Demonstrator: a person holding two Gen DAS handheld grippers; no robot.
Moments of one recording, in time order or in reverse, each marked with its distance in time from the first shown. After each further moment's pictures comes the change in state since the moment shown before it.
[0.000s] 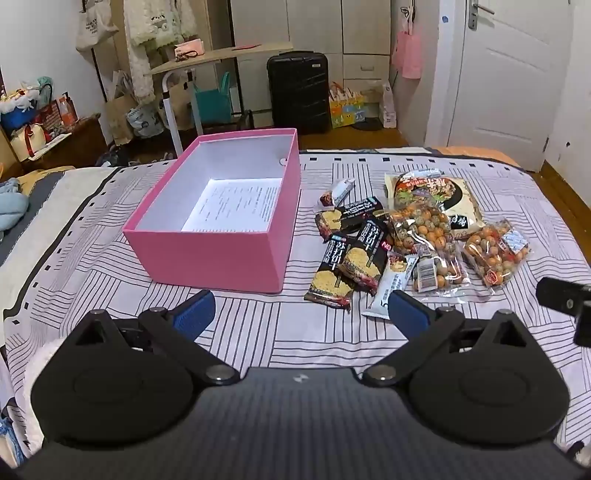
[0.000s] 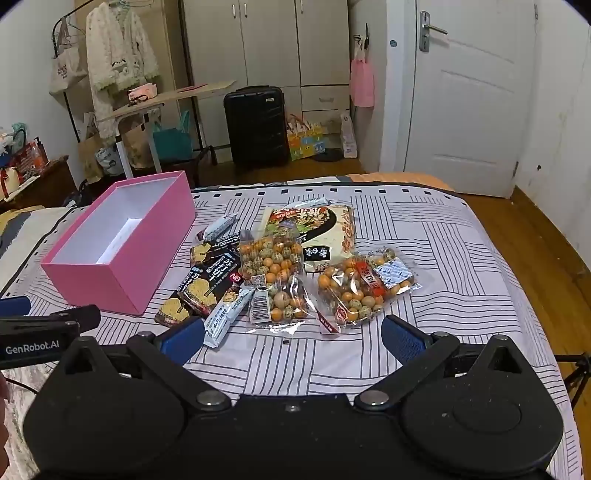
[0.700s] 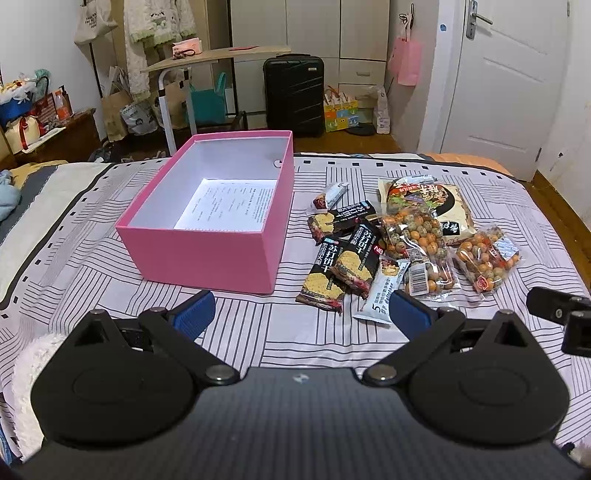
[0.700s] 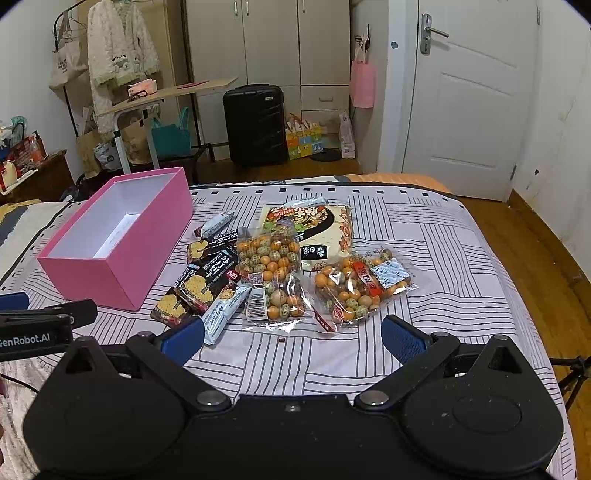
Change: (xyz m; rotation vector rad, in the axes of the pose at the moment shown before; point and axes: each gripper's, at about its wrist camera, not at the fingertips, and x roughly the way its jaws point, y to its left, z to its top) left arm -0.002 0.001 -0.001 -0.021 -0.010 -0.031; right arm 0.001 0.000 -0.001 -0.017 0.004 -0.013
